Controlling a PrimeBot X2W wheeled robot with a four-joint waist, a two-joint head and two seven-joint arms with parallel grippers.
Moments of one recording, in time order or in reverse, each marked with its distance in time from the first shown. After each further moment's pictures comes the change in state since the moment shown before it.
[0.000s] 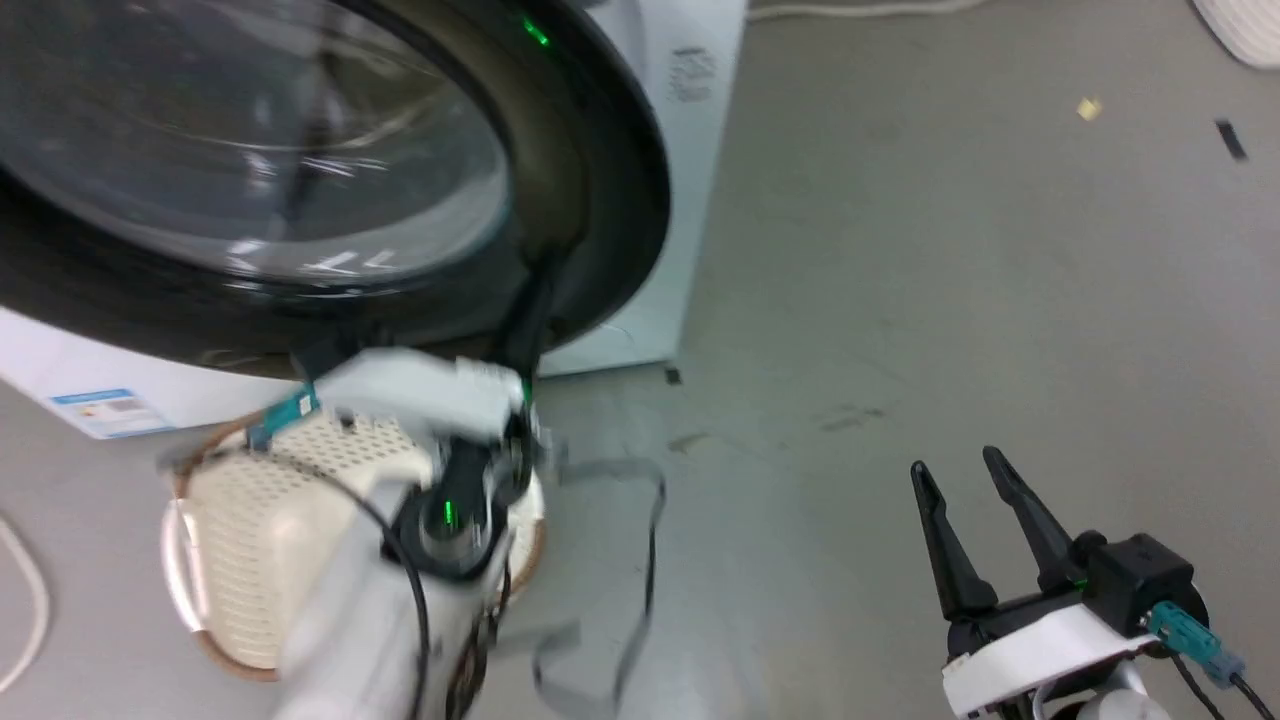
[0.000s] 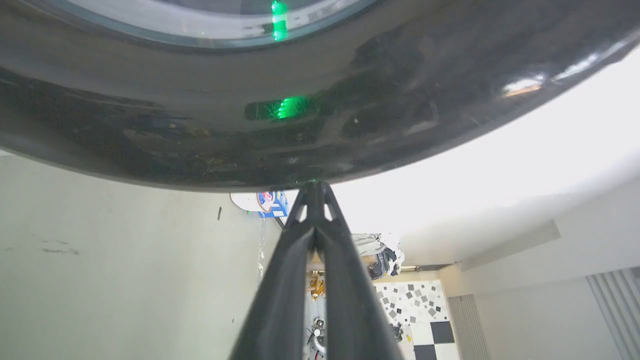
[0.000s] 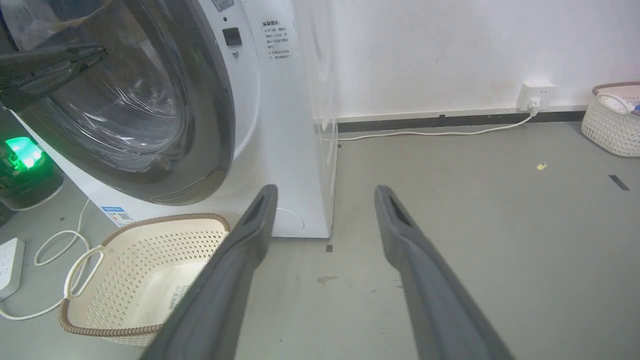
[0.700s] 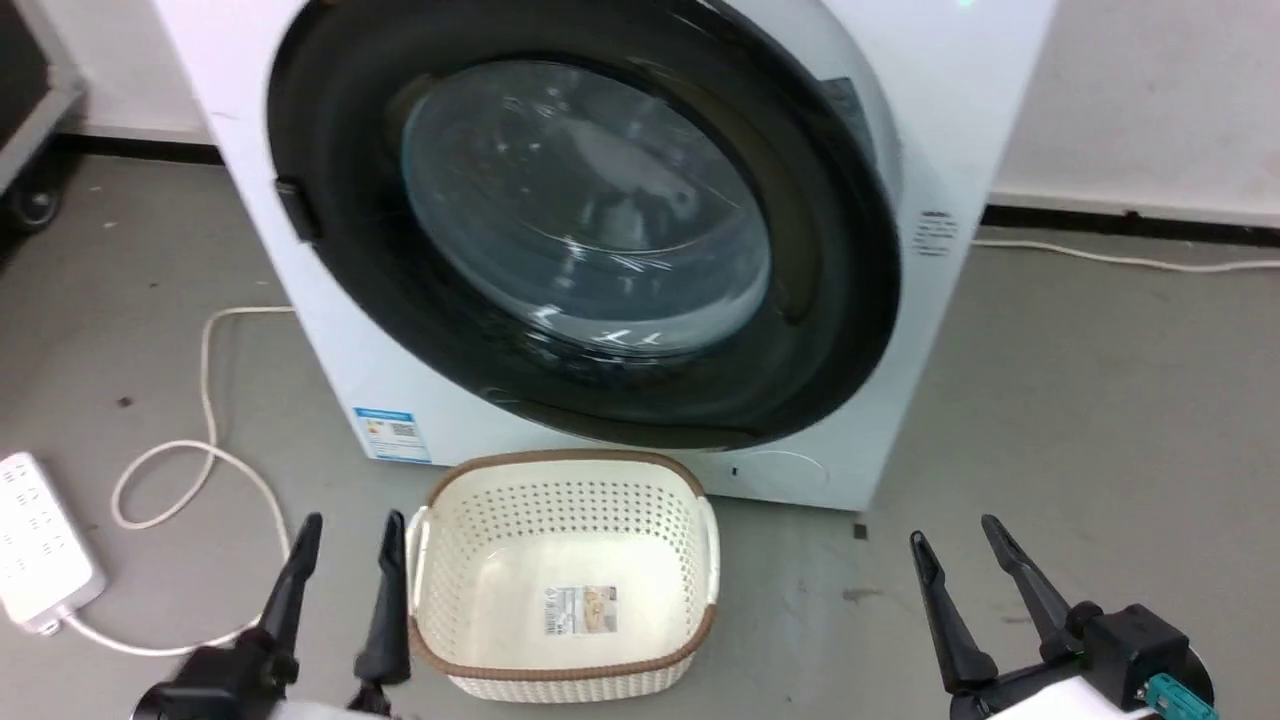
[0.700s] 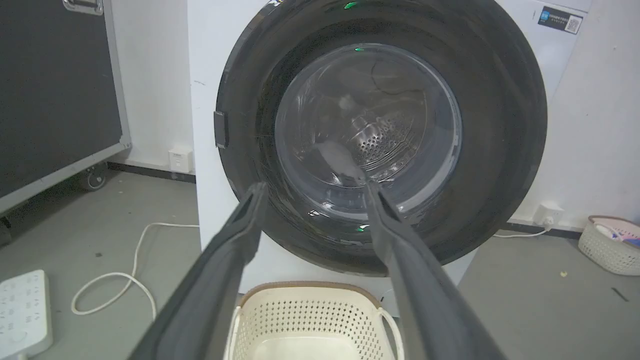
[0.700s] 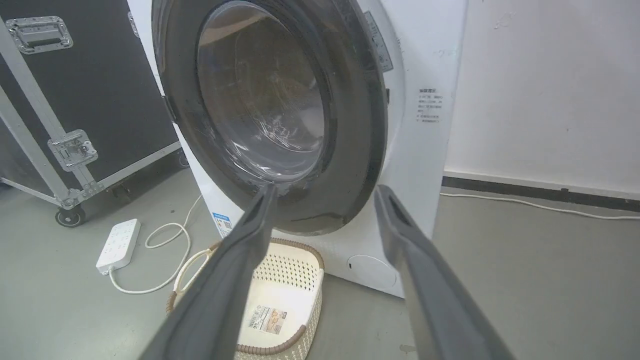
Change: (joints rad) left arm 0.680 0.086 0.259 -0.480 1.299 0.092 -0.199; right arm 0.127 -0.033 0.044 -0.070 0.010 0.000 0.000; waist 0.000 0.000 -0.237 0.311
